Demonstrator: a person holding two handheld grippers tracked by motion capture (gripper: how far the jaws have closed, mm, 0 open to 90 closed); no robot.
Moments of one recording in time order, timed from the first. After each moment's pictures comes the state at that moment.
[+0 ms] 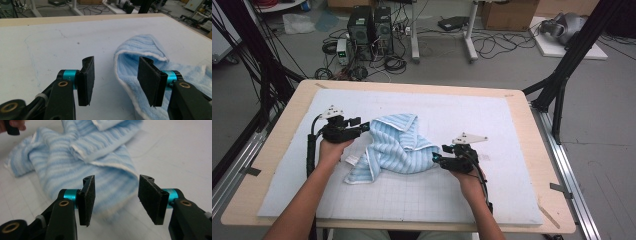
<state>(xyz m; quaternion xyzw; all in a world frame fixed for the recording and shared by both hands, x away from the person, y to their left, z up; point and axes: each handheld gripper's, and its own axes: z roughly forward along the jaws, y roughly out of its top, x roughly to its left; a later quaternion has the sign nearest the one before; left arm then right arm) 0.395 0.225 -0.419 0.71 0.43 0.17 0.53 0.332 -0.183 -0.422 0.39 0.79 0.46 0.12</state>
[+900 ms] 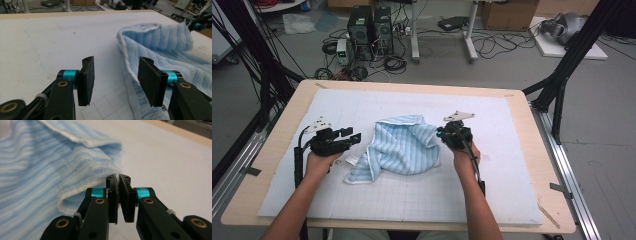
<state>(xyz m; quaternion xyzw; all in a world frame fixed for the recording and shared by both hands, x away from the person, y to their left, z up) 0.361 0.243 -0.427 0.72 0.41 0.16 0.55 0.389 -0.173 -0.400 0.42 0.80 0.39 0.21</state>
